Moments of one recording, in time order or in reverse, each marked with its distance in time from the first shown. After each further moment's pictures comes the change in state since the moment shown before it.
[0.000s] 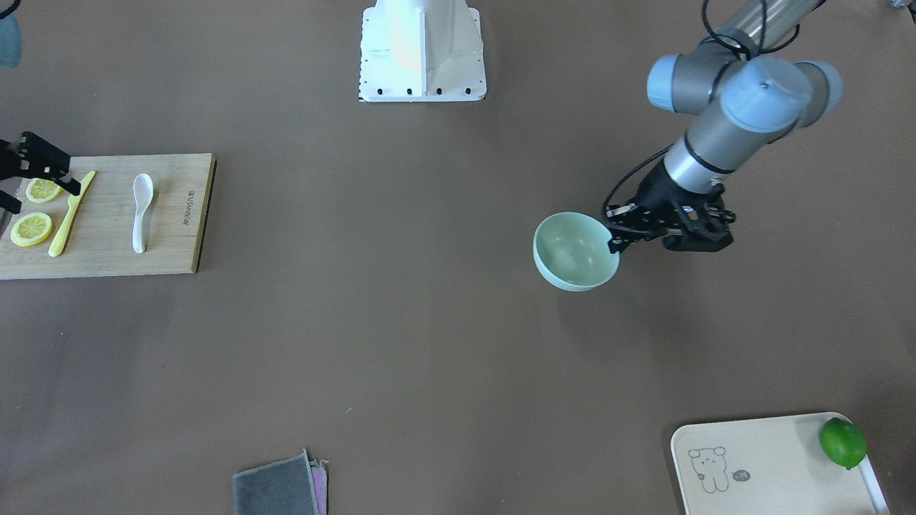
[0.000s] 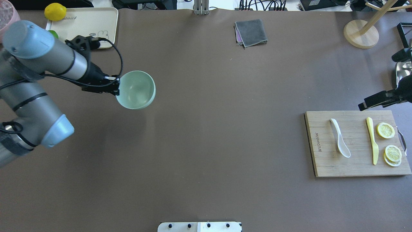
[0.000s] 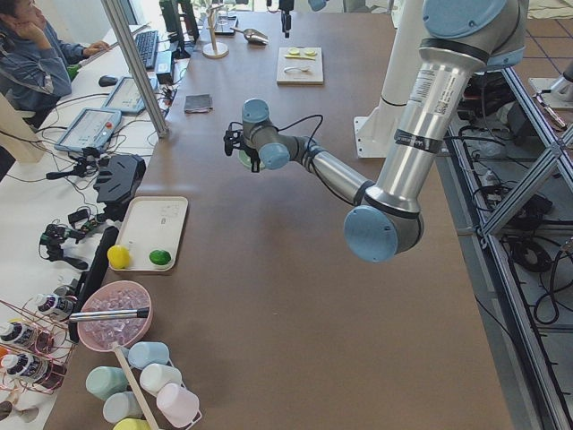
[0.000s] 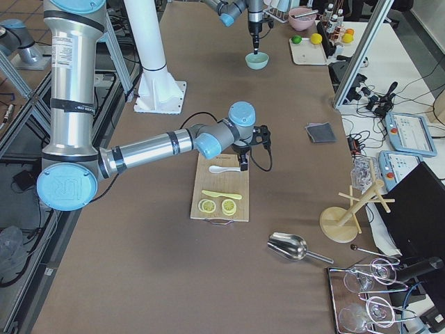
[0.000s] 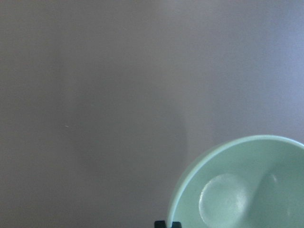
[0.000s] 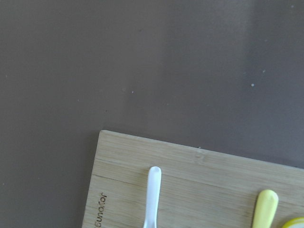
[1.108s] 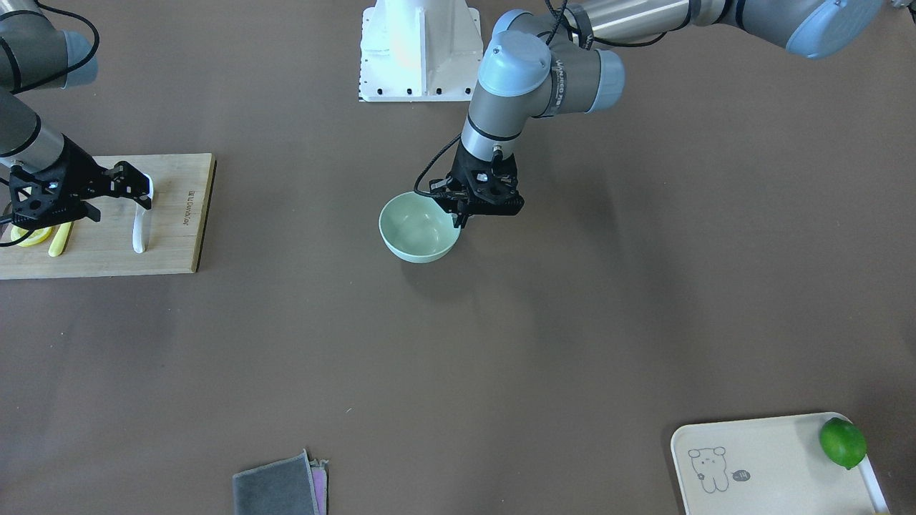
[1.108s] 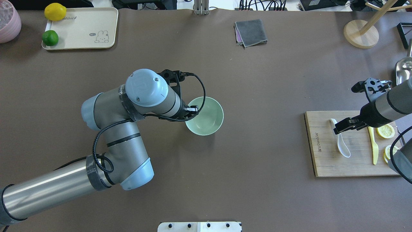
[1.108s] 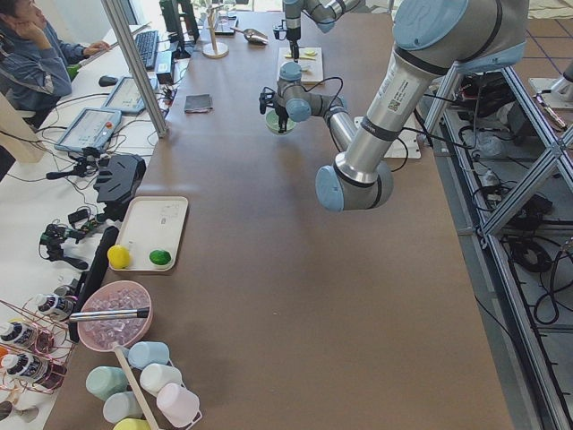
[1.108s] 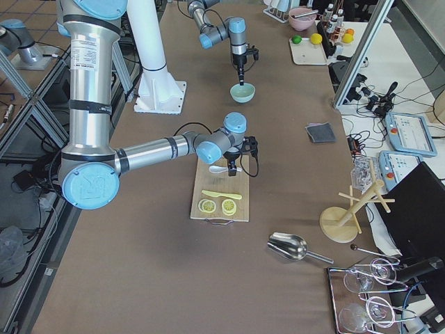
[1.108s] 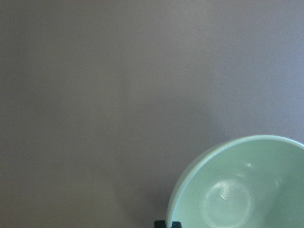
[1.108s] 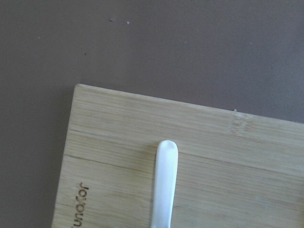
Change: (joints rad) left arm 0.288 -0.288 0.120 0.104 0.274 -0.154; right arm -0.199 0.015 -0.100 0.051 -0.120 0.095
